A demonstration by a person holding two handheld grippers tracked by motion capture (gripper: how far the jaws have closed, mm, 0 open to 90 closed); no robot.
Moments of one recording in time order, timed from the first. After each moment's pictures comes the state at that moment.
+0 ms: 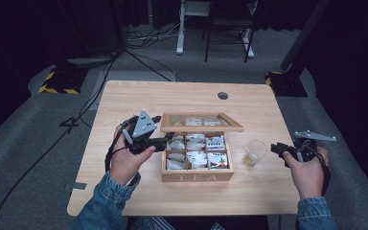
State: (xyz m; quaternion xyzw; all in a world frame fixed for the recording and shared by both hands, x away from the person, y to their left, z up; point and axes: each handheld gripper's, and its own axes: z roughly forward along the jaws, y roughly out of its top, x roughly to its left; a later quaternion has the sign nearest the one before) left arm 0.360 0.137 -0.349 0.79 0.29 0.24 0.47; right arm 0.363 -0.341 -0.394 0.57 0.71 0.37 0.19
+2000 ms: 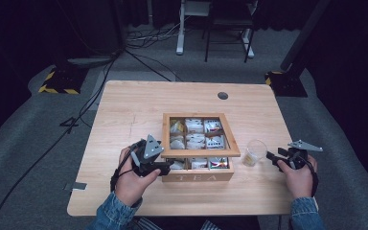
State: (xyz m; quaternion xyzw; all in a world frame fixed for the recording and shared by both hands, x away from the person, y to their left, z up) left arm 0.326 0.121 -0.398 0.83 0.34 0.21 0.40; right arm 0.389 -0.372 -0.482 0.54 0.73 0.37 0.22
